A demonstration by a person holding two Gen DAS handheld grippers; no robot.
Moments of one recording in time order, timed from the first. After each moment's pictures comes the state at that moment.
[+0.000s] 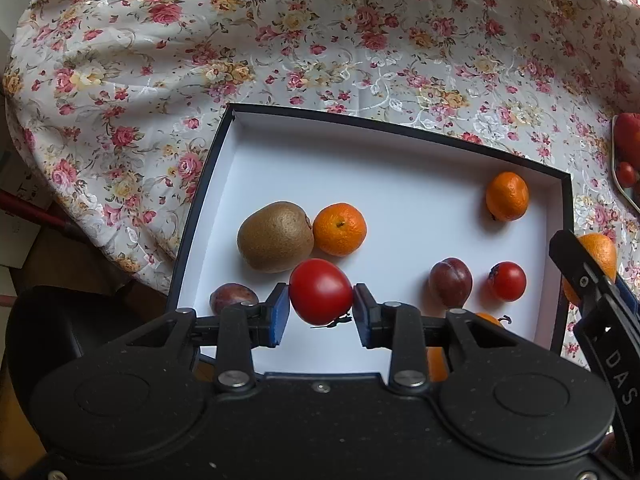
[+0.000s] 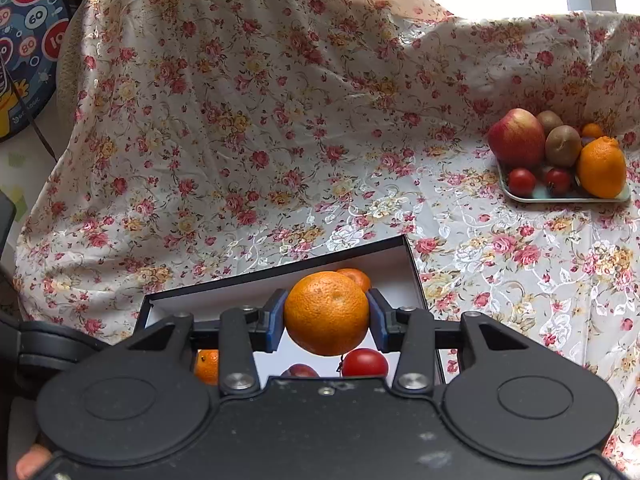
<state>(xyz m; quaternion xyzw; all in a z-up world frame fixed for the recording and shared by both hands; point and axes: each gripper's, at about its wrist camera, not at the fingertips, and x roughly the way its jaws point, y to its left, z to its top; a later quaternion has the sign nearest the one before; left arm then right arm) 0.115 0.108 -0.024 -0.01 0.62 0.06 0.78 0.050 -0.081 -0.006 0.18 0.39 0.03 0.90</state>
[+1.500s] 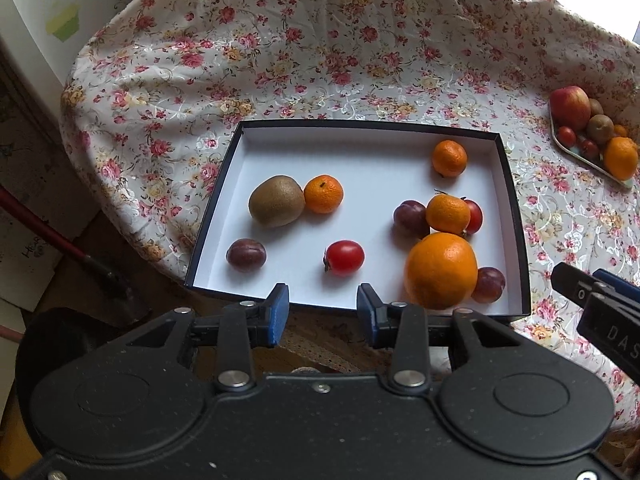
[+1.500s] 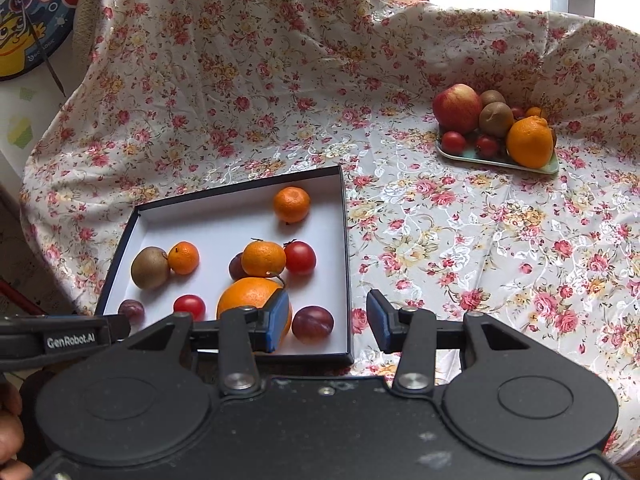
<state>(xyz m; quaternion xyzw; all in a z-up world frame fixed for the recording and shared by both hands) -0.005 0.077 0.013 0.03 0.52 0.04 0.85 -0.040 -0.125 0.020 0.11 0.46 0.04 0.88</state>
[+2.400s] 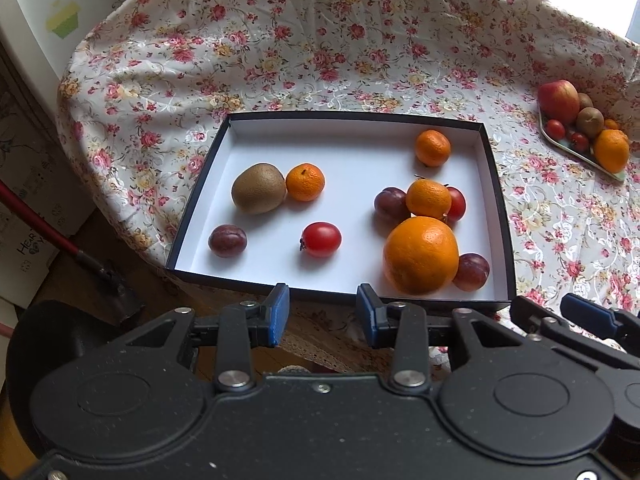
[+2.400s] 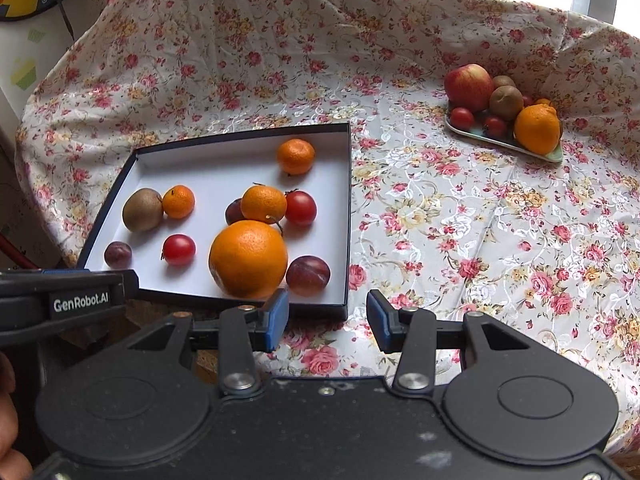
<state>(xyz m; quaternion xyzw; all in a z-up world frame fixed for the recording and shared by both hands) -0.018 0.063 0.005 0.03 0.51 0.04 0.86 -0.058 -0.112 0.003 0.06 0.49 0.06 0.87</state>
